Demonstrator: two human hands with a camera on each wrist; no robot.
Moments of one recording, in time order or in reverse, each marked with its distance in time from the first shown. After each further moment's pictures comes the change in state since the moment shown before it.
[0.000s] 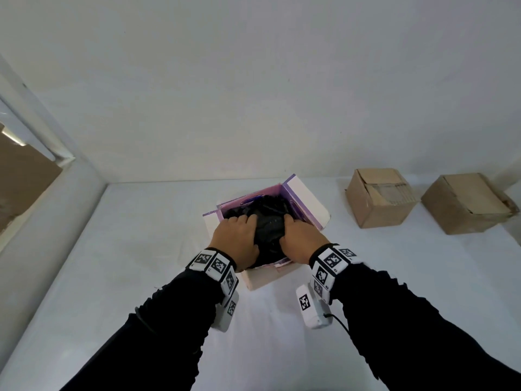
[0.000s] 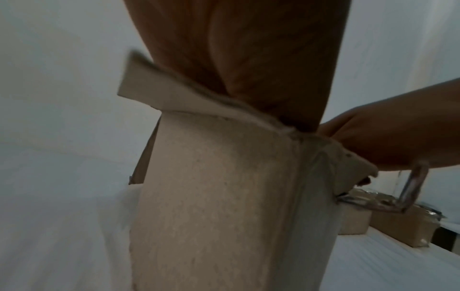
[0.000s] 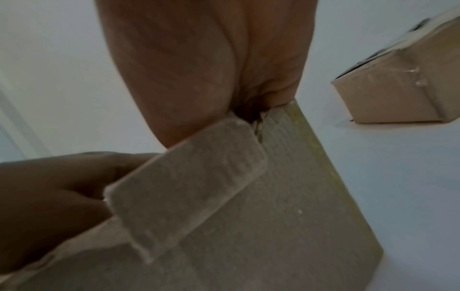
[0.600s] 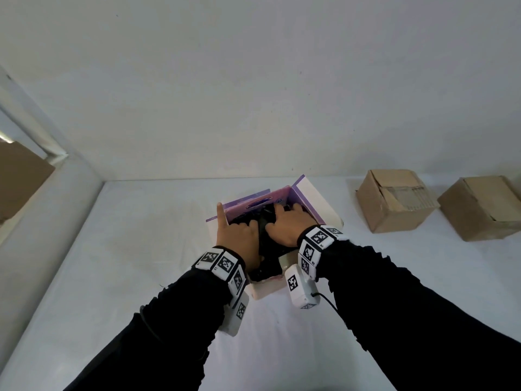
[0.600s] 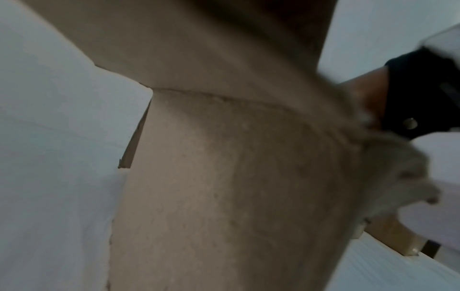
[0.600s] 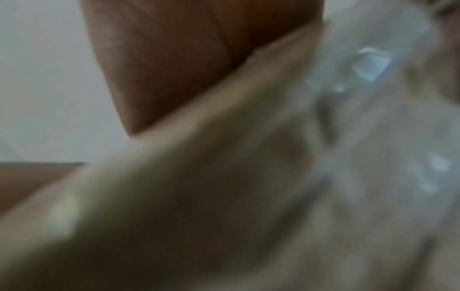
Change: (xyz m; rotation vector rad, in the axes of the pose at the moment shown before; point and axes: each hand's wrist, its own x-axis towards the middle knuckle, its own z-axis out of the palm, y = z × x) left_hand 0.019 -0.007 -0.005 0.133 -0.174 -0.105; right_hand 0.066 -0.022 -0.005 -0.023 -0.126 0.122
